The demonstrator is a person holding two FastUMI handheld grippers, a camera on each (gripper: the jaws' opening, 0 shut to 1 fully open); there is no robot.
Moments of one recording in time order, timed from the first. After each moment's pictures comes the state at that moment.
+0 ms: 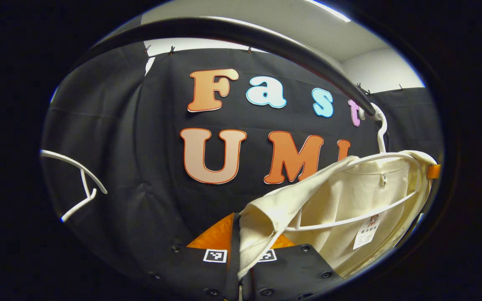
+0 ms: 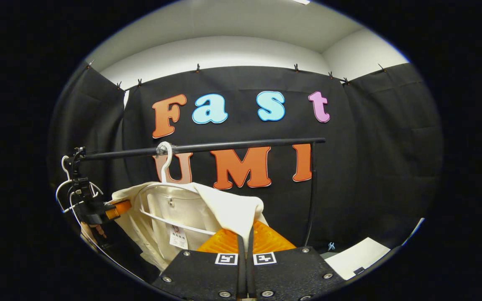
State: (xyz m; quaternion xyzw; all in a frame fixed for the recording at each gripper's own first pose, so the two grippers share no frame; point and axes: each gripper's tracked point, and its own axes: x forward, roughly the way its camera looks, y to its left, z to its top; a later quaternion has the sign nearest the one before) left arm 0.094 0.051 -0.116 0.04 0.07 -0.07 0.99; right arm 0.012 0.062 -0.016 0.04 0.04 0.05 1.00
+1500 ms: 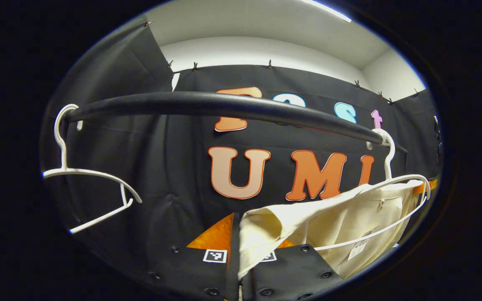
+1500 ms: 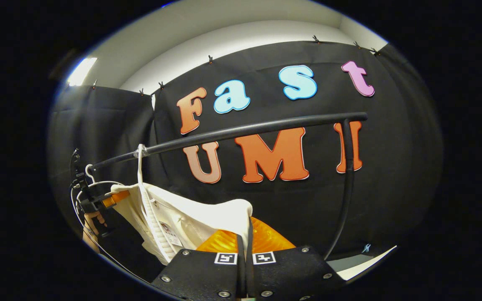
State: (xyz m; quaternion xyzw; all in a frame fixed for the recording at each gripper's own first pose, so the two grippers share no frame) left arm 0.062 0.068 -0.074 0.04 0.02 0.04 1.00; right arm 0.132 0.019 -0.059 0.11 0.10 0.26 0.95
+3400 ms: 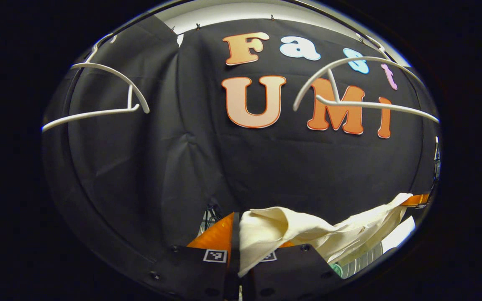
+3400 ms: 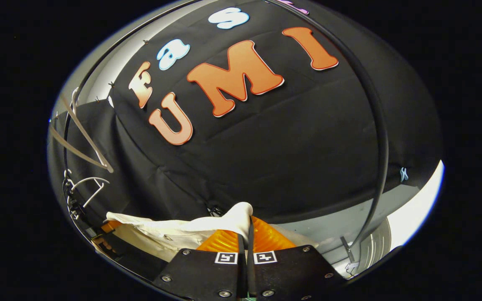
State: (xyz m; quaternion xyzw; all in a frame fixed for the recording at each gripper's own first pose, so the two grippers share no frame) left arm 0.018 0.100 -0.299 0.06 0.20 0.09 0.97; right arm 0.147 0.049 -0.358 0.23 0.26 0.19 0.92
